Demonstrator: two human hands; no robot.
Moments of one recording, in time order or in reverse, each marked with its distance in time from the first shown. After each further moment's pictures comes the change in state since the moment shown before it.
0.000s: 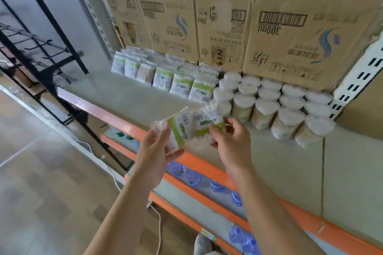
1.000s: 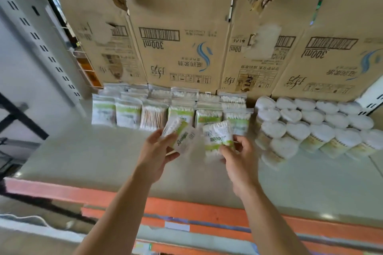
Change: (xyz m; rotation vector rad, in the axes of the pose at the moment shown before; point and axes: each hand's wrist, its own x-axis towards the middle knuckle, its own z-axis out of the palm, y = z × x) left_hand 0.261 0.082 -0.098 0.117 -0.406 -0.203; right_hand 0.080 0.018 0.183 -0.112 0.489 0.062
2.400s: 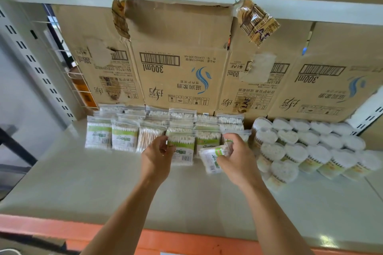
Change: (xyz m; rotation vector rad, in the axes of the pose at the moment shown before) left_hand 0.048 0.001 -0.003 0.773 0.247 0.489; right_hand 0.032 -0.050 0.002 -0.563 -0.207 -0.212
